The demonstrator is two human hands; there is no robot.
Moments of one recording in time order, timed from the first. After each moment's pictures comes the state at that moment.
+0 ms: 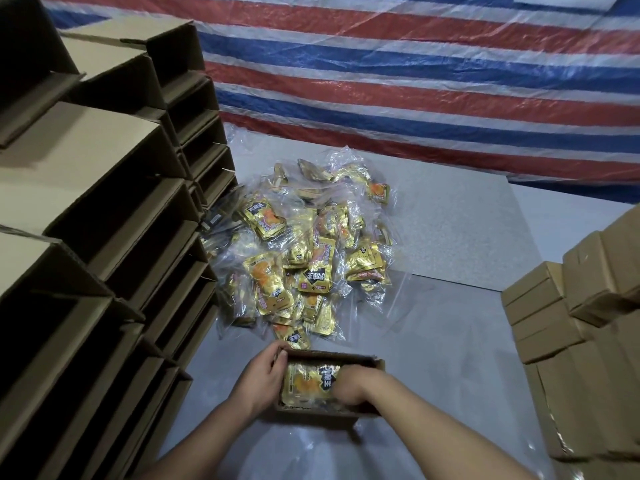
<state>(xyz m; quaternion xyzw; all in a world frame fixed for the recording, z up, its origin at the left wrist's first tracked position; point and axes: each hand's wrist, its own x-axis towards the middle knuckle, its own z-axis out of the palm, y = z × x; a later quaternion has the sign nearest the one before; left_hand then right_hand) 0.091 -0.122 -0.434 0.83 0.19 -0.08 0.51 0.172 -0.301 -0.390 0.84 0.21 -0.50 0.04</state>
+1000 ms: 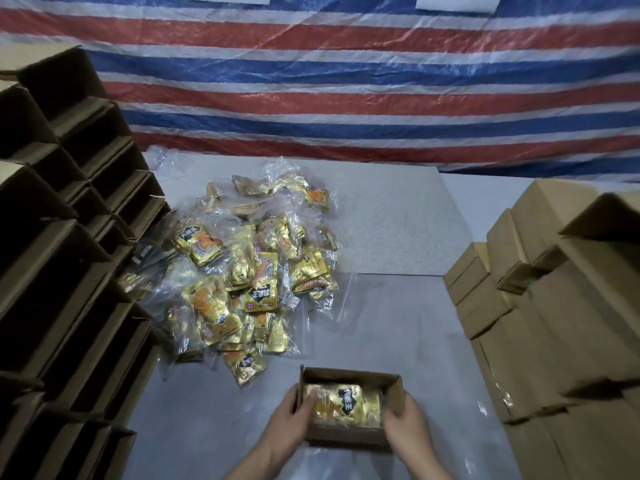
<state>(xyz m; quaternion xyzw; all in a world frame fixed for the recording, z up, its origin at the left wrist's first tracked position) 0.100 -0.240 -0.430 0.73 0.22 -0.22 0.61 0.114 -0.452 -0.432 0.86 -0.25 -0.16 -0.41</state>
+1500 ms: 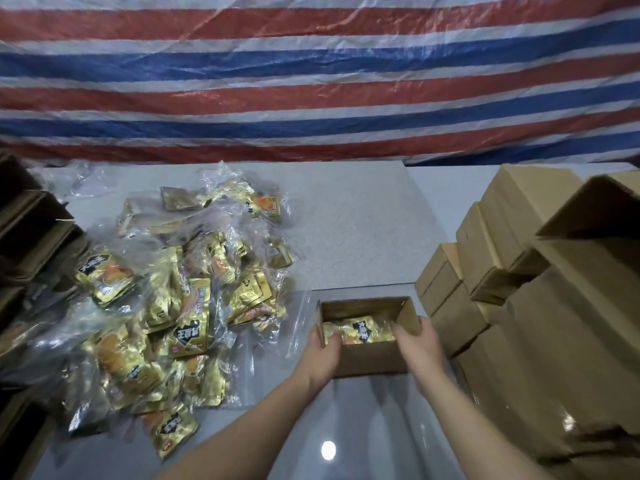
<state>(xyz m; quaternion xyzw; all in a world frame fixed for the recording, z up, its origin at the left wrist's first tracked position) 0.284 -0.376 -0.432 0.76 0.14 -0.22 0.59 0.294 -0.558 -0.430 0.79 -0.31 0.00 -0.53</state>
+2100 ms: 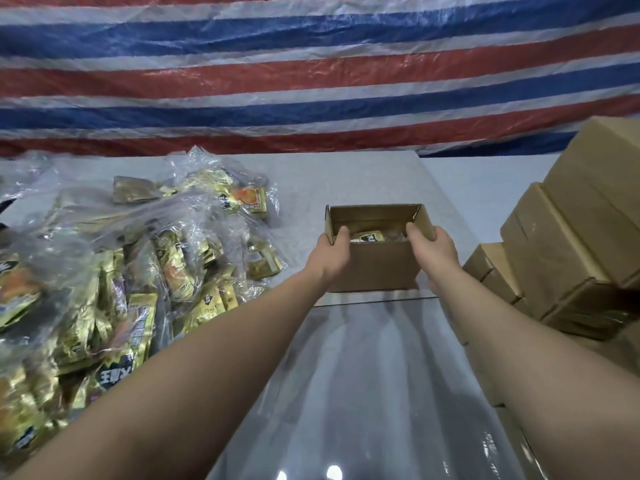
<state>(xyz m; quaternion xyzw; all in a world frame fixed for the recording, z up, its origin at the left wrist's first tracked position) 0.508 -0.412 -0.455 0.80 0.12 -0.13 0.57 0.517 -0.597 -0.457 0.80 -0.24 0.07 -0.55</state>
